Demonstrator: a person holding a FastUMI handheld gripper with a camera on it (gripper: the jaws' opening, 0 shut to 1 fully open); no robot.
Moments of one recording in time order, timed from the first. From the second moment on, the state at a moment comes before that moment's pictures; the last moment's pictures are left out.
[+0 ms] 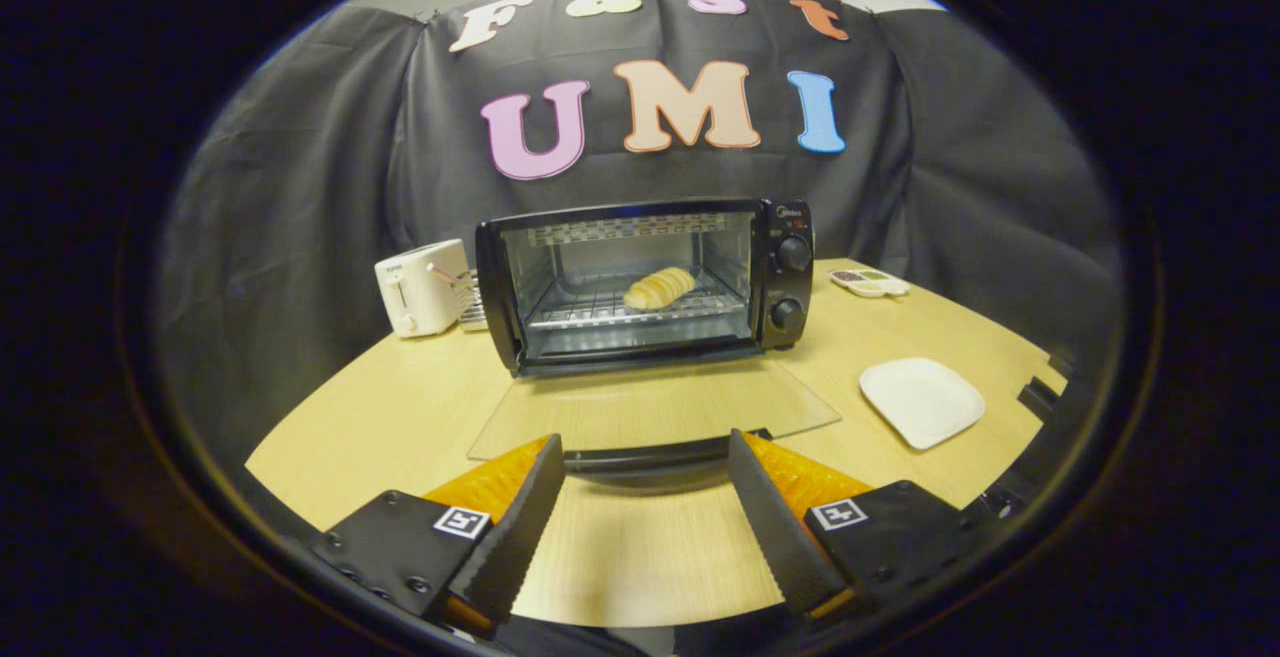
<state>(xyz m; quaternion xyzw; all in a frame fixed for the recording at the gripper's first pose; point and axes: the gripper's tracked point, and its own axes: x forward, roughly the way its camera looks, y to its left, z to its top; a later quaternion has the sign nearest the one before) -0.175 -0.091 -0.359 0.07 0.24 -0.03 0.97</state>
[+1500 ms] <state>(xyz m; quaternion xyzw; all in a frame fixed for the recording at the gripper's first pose) -0.163 -0.084 -0.418 0.10 0.32 0.02 0.94</state>
